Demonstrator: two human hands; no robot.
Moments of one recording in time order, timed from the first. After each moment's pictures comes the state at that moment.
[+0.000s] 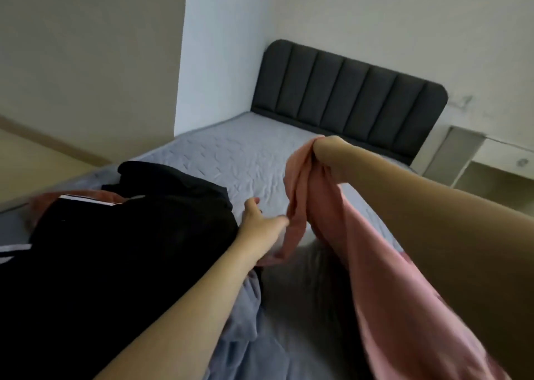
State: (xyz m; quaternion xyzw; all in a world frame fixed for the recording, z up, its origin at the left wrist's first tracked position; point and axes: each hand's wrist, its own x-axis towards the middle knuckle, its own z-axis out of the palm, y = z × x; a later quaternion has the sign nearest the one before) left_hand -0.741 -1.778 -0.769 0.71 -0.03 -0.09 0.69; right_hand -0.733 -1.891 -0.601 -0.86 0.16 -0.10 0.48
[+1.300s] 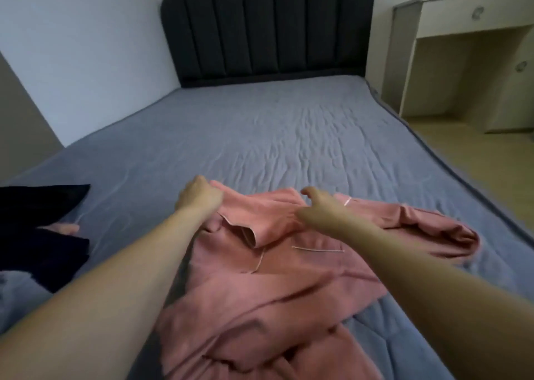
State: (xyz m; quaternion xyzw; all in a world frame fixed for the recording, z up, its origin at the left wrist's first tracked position) left_hand -0.764 -2.128 -0.800 0.97 0.00 0.02 0.25; right_hand -0.888 -2.341 -0.825 -0.94 0.16 -0.05 0.28
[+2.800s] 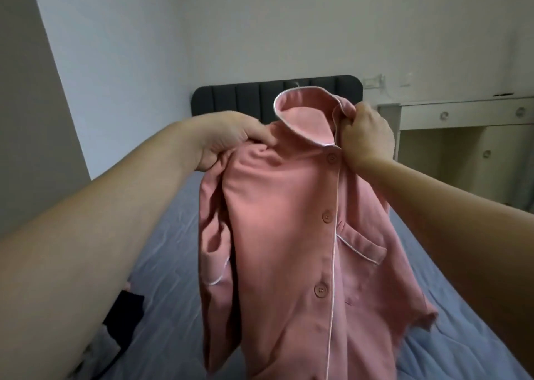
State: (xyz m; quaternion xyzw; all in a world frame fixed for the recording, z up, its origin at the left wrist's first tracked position) left_hand -0.873 -2.039 -0.513 0.78 -0.34 -0.19 0.49; right_hand -0.908 -2.278 -0.558 -0.81 0.19 -0.53 0.17
